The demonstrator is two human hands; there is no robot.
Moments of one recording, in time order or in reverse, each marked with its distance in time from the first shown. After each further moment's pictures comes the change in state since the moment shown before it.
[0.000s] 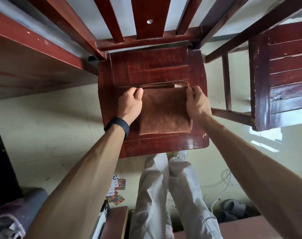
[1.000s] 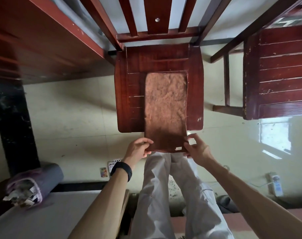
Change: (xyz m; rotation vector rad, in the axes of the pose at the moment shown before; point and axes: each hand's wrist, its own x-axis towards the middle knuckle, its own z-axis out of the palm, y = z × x) left_hand -0.233 -0.045 0.000 -0.516 -0.328 -0.613; right_hand -0.189 0.103 -0.034 0.171 -0.412 0.223
